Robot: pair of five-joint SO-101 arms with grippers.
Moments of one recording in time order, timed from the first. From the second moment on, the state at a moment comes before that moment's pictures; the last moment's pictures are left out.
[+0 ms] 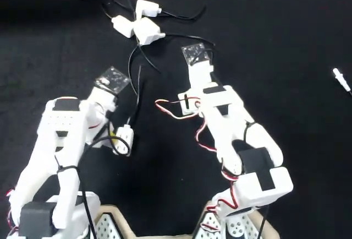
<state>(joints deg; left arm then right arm) -3.7 -24.5 47.9 61.8 -37.3 -12.0 4.5 37.9 33.3 4.0</state>
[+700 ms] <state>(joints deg) -11.5 -24.4 46.1 56.1 -1.9 -5.8 2.5 30.9 41.5 3.9</state>
